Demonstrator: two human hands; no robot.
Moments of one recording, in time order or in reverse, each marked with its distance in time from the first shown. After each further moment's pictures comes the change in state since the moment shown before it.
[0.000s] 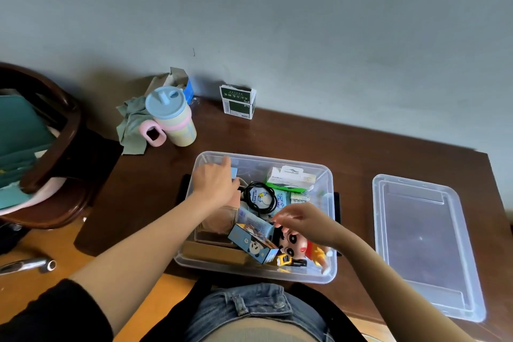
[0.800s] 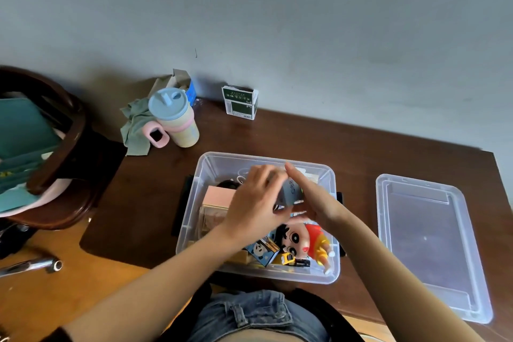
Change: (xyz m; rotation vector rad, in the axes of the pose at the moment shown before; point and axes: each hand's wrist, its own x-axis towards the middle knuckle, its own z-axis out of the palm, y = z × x) left_hand -0.070 0.048 -0.037 -0.597 0.486 0.520; right_hand 0.003 -0.049 -0.018 0.739 0.106 0.254
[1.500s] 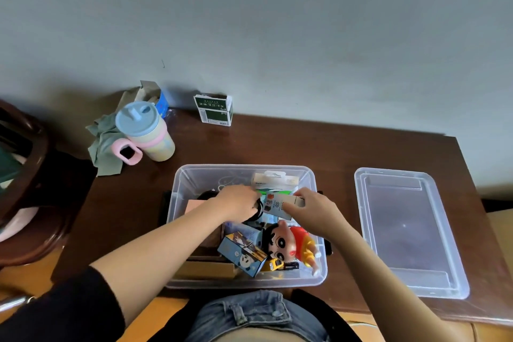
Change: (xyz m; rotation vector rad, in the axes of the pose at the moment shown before) left_hand 0.042 -0.052 0.047 0.197 -1.009 -0.019; right_hand -0.003 0.026 -0.029 -0.899 0.408 -0.037
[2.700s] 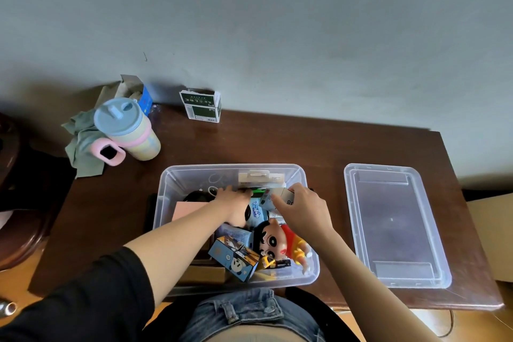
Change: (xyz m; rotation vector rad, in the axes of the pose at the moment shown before) left_hand 0.029 0.001 0.024 0.085 -0.128 -0.109; right_hand 0.006 -0.003 0.016 -0.034 0.276 0.032
